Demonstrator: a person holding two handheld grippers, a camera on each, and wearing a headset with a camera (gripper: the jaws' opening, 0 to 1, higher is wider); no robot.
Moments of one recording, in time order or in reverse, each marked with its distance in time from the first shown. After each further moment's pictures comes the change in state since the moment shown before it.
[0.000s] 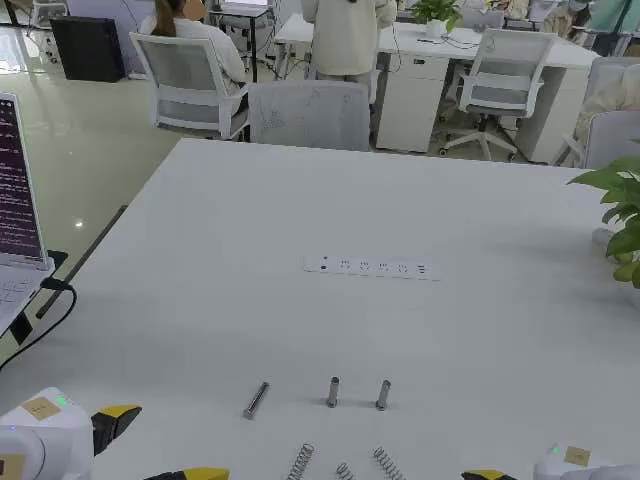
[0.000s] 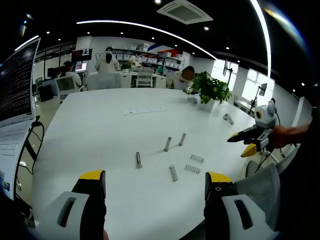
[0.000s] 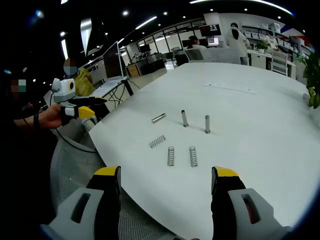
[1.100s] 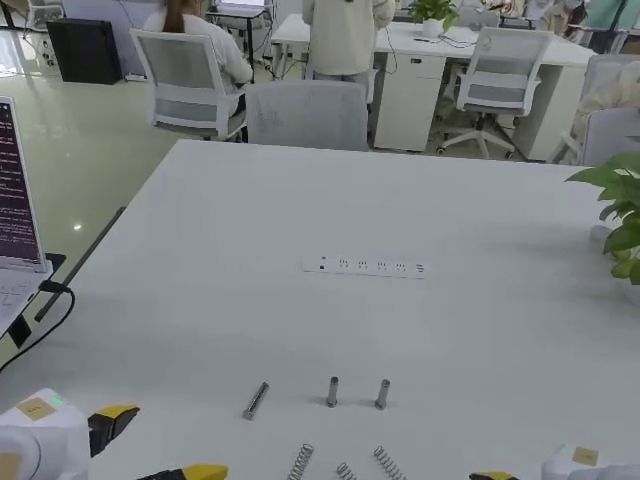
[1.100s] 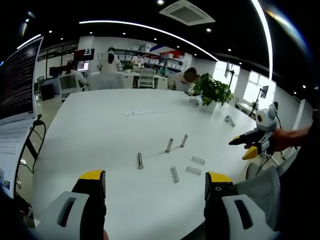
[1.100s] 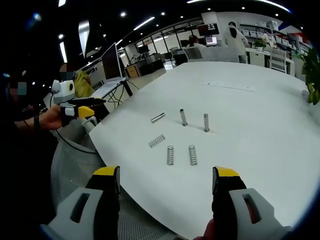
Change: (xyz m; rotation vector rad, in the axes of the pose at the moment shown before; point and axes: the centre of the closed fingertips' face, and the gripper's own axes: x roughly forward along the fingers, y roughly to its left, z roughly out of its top) left arm -0.002 0.005 -0.003 -0.017 -0.002 0.011; right arm 0.001 0.001 -0.005 0.001 0.016 0.005
